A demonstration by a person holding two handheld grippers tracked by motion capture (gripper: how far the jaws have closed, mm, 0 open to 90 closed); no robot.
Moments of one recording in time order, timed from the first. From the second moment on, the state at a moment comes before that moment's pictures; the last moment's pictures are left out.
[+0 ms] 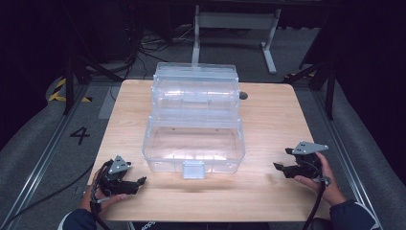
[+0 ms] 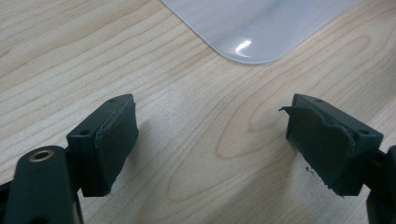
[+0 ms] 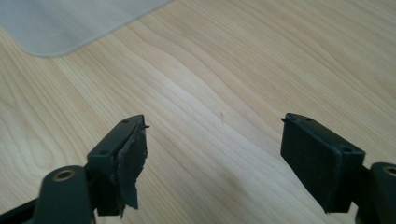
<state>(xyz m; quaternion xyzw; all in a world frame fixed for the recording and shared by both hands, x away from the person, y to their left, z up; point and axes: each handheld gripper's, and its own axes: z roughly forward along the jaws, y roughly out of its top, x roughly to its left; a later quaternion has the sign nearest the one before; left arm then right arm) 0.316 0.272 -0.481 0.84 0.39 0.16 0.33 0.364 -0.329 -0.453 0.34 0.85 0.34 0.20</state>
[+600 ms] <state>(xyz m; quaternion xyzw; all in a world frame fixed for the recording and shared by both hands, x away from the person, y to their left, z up) 0.316 0.272 -0.481 0.84 0.39 0.16 0.33 0.349 -0.351 -0.486 0.35 0.84 0.37 0.17</state>
